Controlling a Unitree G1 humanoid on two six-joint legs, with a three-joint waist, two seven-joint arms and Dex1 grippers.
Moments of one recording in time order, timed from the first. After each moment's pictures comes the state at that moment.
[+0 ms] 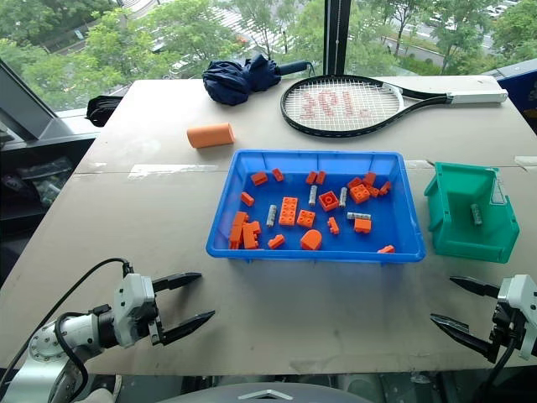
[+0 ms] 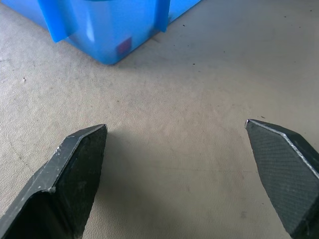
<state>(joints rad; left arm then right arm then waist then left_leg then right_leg) 0.40 0.67 0.19 -0.16 -0.40 -0.07 -1.12 0.51 -0.77 -0.49 -0.08 0.51 0.02 1.28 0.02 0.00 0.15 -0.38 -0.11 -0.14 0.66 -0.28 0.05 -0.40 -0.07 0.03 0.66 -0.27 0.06</state>
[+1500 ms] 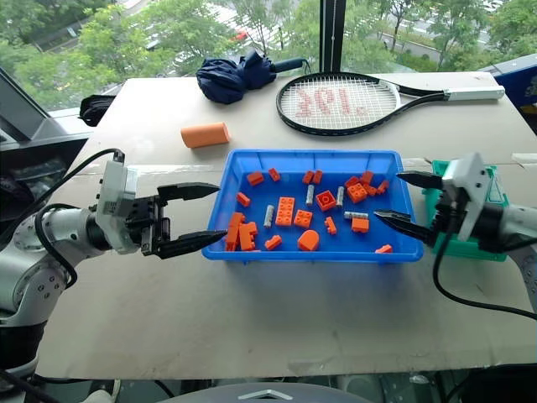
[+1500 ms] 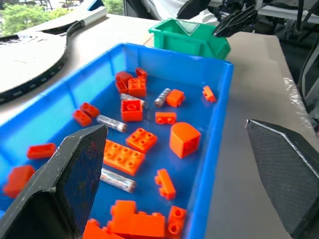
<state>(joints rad) -0.21 0.92 0.21 -0.35 -0.79 0.47 -1.10 -0.28 -0.88 -0.14 -0.24 0.59 0.48 0.97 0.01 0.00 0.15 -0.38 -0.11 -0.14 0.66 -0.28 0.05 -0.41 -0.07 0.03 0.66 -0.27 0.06</state>
